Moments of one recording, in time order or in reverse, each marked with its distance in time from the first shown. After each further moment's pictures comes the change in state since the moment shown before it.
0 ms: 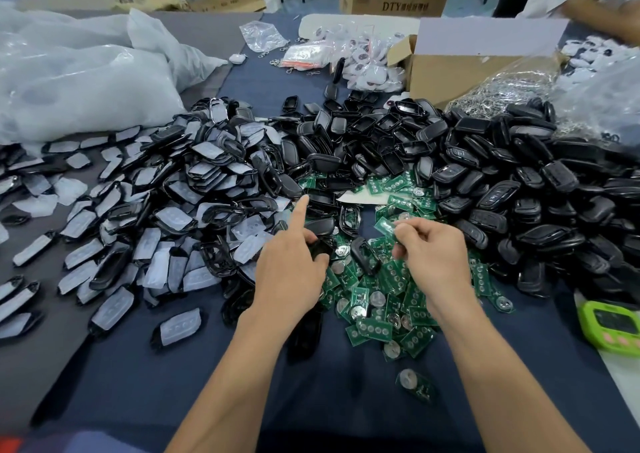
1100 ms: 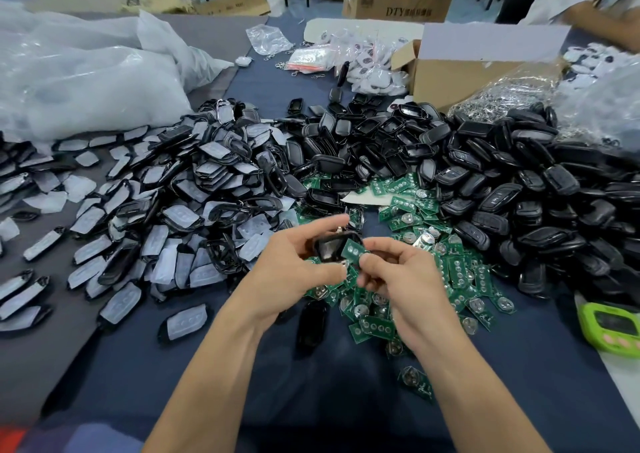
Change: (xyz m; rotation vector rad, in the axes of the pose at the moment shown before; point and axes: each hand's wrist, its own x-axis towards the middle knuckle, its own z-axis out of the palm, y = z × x) left_hand -0.013 -0.011 -0.027 -0.795 -0.344 0.125; right_hand -0.042 -0.004 0.024 0.430 -0.229 0.214
